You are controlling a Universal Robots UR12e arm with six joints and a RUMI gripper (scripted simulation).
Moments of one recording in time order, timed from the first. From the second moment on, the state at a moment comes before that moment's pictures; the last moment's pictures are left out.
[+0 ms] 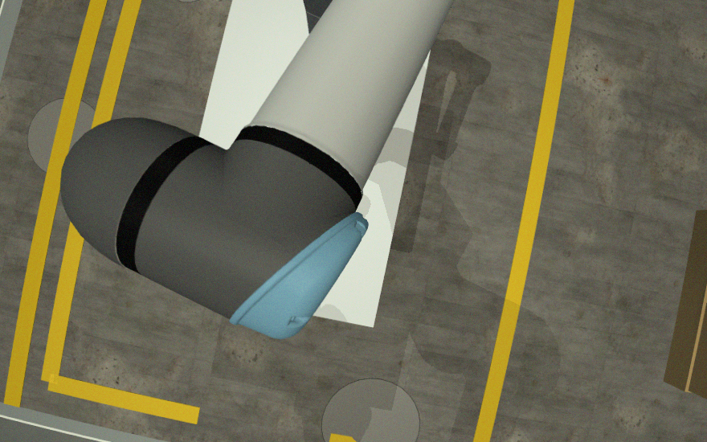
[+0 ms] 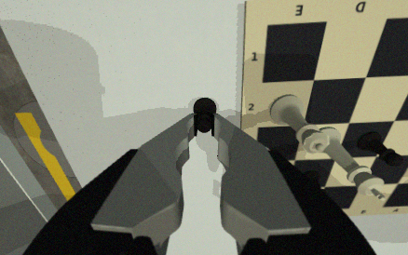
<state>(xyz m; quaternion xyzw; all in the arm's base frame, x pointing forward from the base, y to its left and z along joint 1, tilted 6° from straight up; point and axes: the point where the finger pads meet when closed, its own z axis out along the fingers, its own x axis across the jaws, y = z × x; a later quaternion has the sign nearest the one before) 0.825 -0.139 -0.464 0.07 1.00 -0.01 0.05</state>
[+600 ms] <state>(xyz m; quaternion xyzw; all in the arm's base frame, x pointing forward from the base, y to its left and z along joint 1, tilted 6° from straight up) 0.826 -0.139 -0.464 0.08 1.00 -0.01 0.05</state>
